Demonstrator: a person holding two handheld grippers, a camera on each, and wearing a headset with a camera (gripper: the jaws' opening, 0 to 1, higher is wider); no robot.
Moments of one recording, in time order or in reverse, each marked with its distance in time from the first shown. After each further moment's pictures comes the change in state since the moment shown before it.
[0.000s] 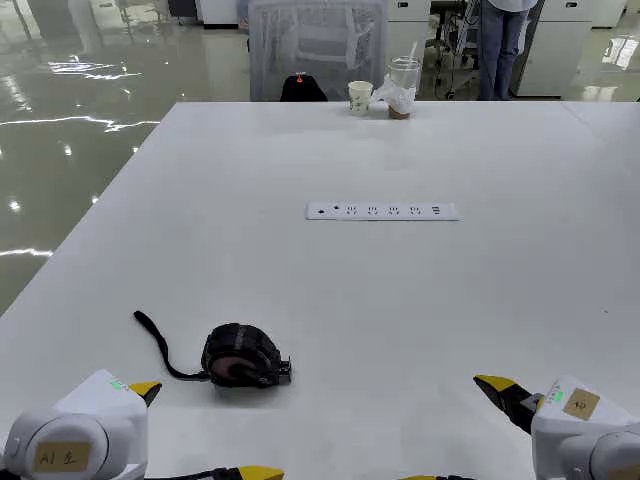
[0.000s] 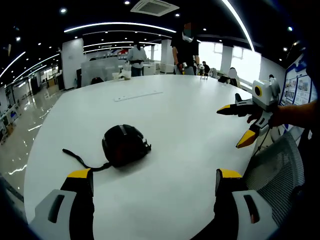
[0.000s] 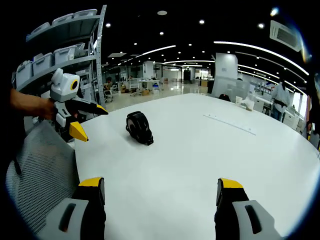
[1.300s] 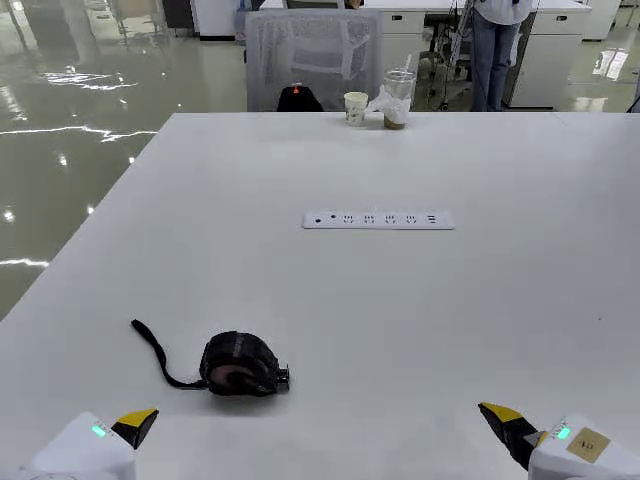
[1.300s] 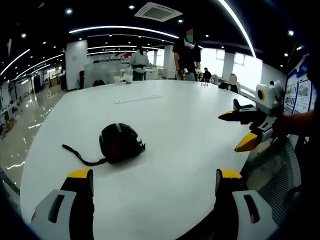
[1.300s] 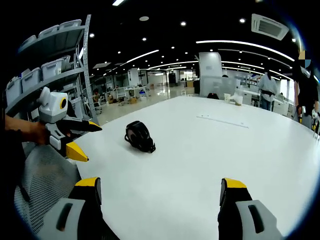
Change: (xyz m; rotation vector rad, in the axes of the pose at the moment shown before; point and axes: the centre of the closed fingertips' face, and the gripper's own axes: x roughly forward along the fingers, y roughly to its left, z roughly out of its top) left arm -0.011 -0.015 -0.005 -0.040 -0.044 0.010; right arm -0.009 0.023 0.013 0.127 -0.064 -0.081
